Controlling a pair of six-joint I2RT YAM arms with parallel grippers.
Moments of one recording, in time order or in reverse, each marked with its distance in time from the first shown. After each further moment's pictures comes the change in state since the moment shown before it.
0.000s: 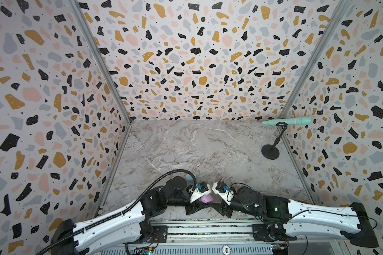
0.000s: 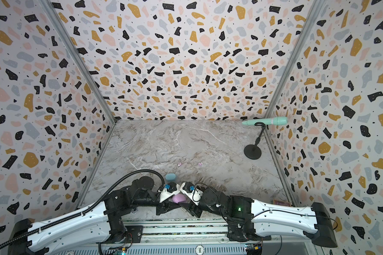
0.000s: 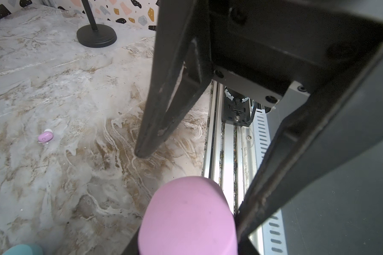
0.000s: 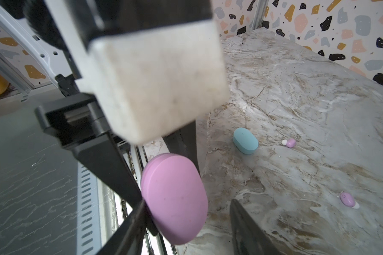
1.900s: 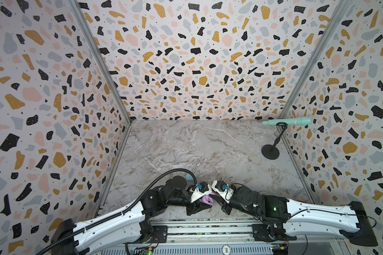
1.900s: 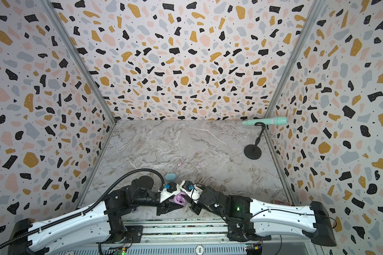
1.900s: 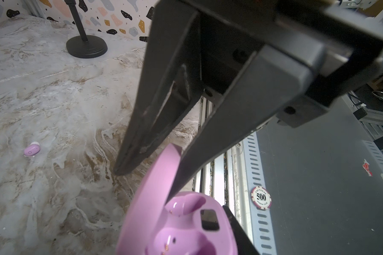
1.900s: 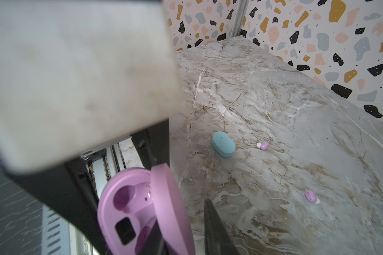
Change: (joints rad) left arm 0.002 0.004 0.002 0.039 0.059 -0.001; right arm 0.007 0.020 0.018 0.001 0.109 -0.051
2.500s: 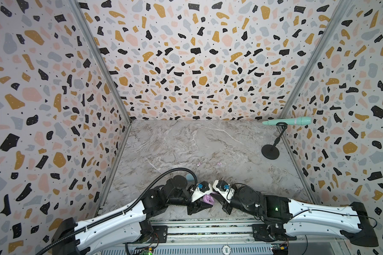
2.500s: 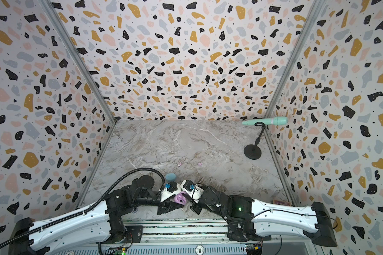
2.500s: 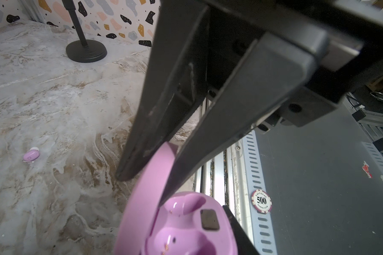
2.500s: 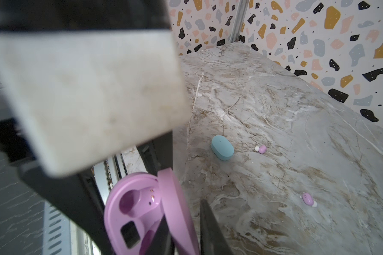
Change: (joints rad) left arm 0.000 0.018 0.005 0.023 0.009 0.000; right arm 0.000 -0.019 0.002 0.000 0.002 -0.006
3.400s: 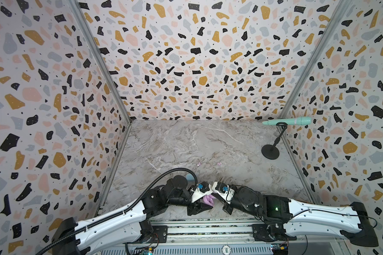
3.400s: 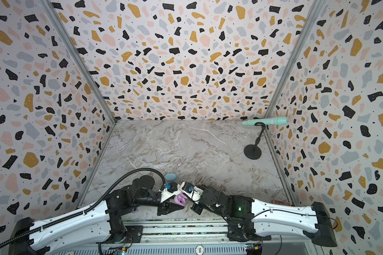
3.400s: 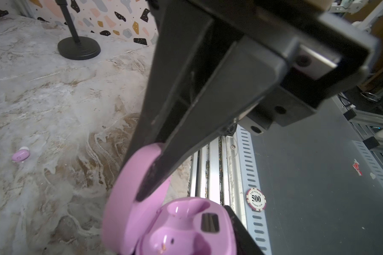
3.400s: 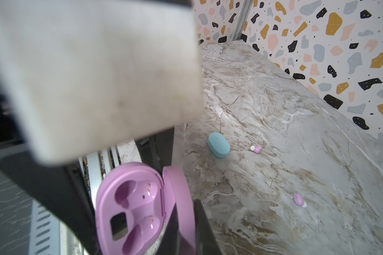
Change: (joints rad) left arm 0.000 0.002 0.000 -0.002 0.010 0.001; right arm 0.000 0.001 0.008 -0.027 0.000 -0.053
